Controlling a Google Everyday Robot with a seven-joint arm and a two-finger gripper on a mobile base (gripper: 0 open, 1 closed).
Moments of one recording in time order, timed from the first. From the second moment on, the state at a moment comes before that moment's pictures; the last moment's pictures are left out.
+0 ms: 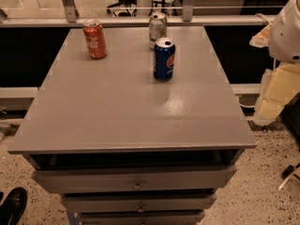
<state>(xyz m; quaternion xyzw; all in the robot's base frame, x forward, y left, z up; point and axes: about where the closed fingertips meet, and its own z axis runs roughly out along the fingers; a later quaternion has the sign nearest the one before) 0.438 -0.217 0.976 -0.60 0.78 -0.03 0.16</state>
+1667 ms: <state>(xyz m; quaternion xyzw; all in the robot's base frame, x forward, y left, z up) 0.539 -0.103 0.918 -0.54 0.78 0.07 0.32</state>
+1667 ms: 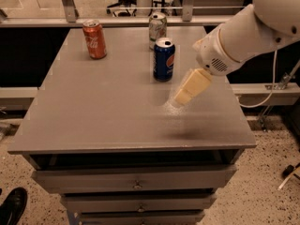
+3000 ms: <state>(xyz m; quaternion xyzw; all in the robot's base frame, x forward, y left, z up) 0.622 -0.034 0.903 -0.45 0.75 0.21 0.44</state>
